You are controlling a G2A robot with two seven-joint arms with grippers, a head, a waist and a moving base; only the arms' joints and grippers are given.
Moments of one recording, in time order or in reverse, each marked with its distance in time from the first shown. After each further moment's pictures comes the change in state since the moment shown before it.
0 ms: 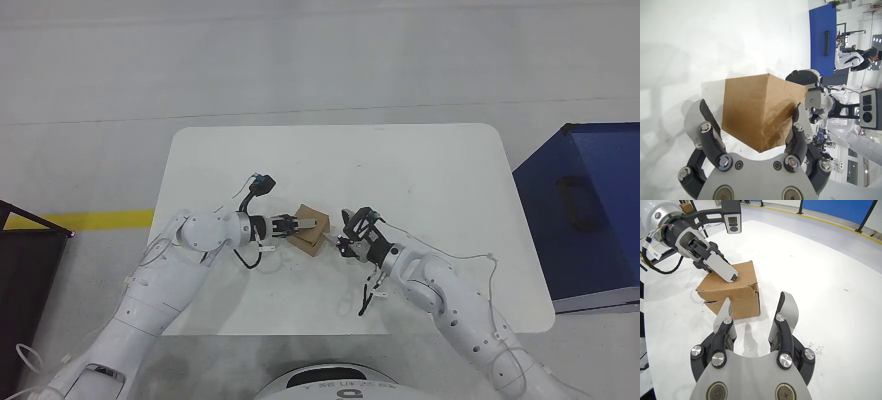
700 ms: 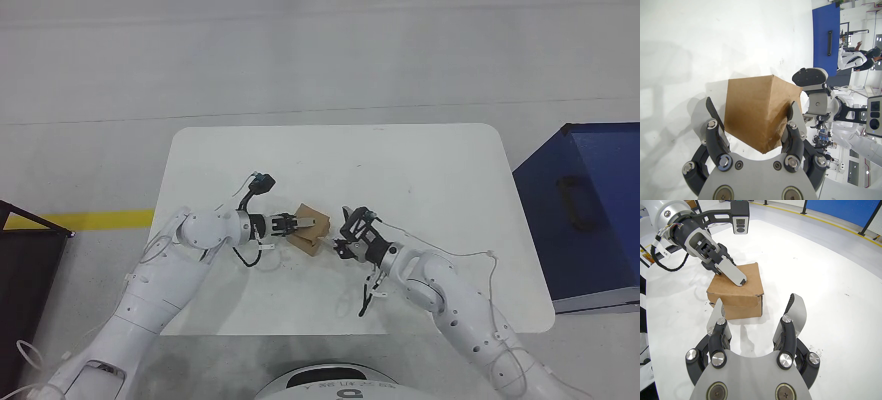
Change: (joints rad) left arm -0.019 -0.001 0.008 0.020 0.000 -0.001 -0.006; right arm 0.005 -0.003 -0.002 -0.031 -0.018 -0.012 0.032
